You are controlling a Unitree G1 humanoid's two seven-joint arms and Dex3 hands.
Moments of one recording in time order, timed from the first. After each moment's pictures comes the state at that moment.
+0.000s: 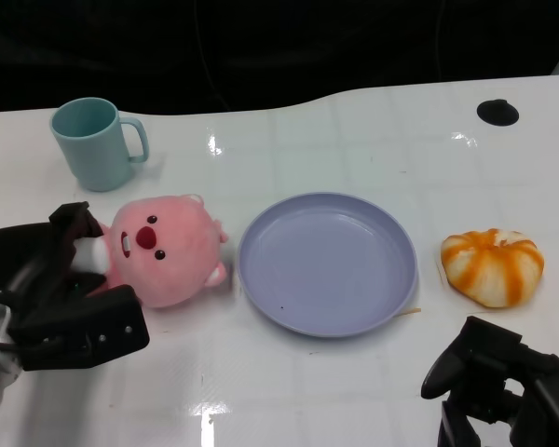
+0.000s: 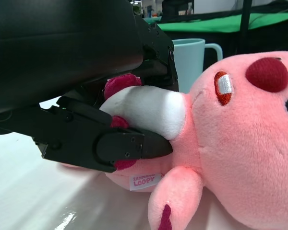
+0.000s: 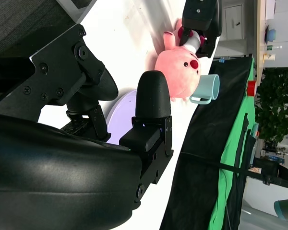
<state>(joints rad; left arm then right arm) -0.56 0.44 -0.38 0.97 0.66 -0.24 0.38 0.48 -0.11 0.11 -0.66 0.05 0.20 0.17</state>
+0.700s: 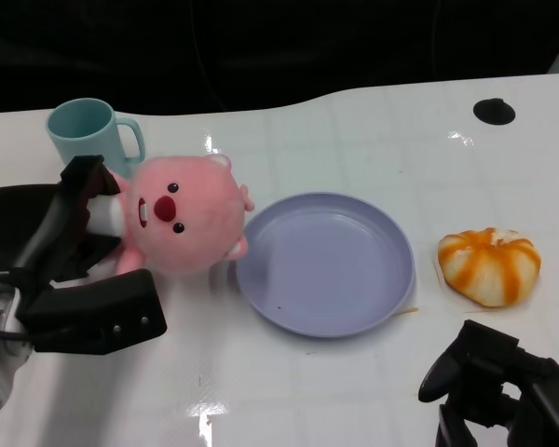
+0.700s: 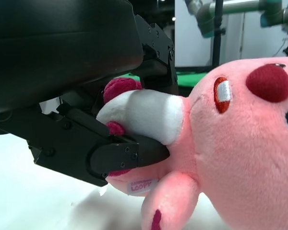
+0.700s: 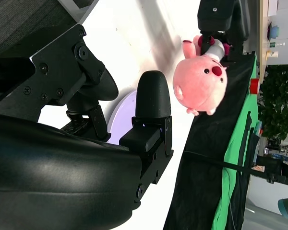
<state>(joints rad) -0.45 0.48 -0.32 0.56 0.69 -0.11 0.37 0.48 -0.11 0.12 -0.66 0.04 0.19 0.16</state>
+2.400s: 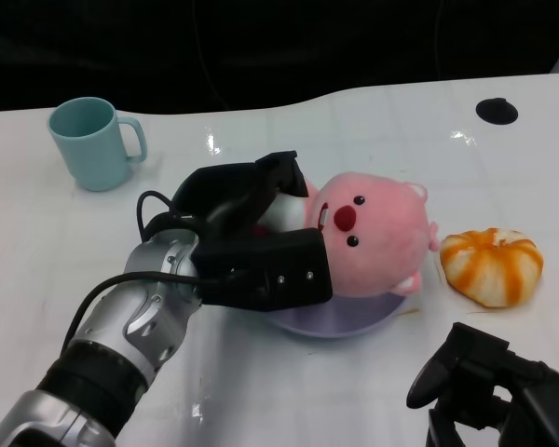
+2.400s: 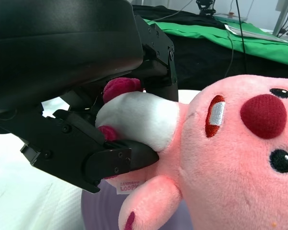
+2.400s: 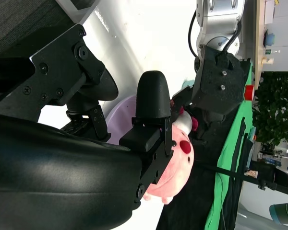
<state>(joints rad) -0.66 0.13 -0.44 0.56 0.64 0.00 0.01 0.50 -0.11 0.17 -0.70 0.01 0.18 0.15</state>
